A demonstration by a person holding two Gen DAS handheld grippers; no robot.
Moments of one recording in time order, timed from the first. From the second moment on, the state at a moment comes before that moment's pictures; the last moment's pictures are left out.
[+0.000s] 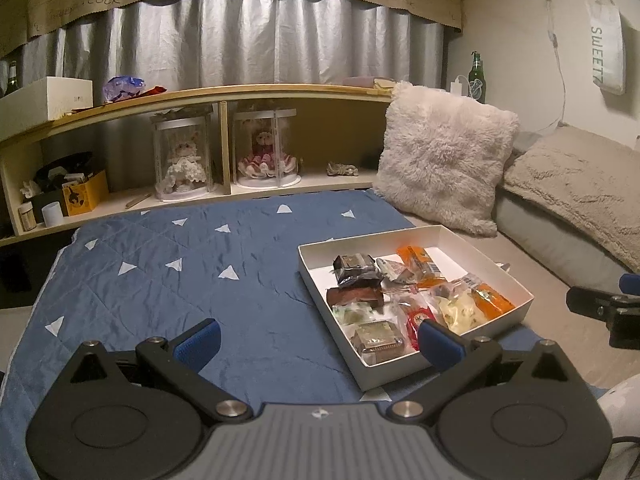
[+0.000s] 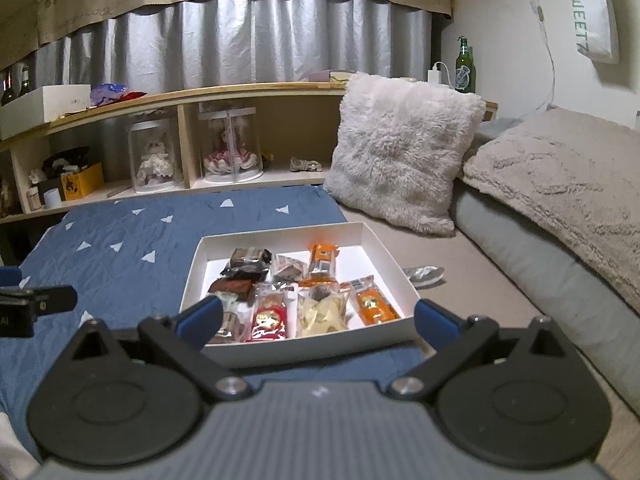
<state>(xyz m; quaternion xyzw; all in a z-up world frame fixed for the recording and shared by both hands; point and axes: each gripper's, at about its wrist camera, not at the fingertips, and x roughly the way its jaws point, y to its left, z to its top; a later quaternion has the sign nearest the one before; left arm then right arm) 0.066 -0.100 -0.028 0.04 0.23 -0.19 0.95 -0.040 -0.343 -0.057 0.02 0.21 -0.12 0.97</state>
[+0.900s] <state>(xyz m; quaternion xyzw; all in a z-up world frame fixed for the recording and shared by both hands) 0.065 -0.102 -0.029 0.04 0.24 -0.20 0.95 -0.041 -0.338 -0.062 0.02 0.21 -0.11 0.97</state>
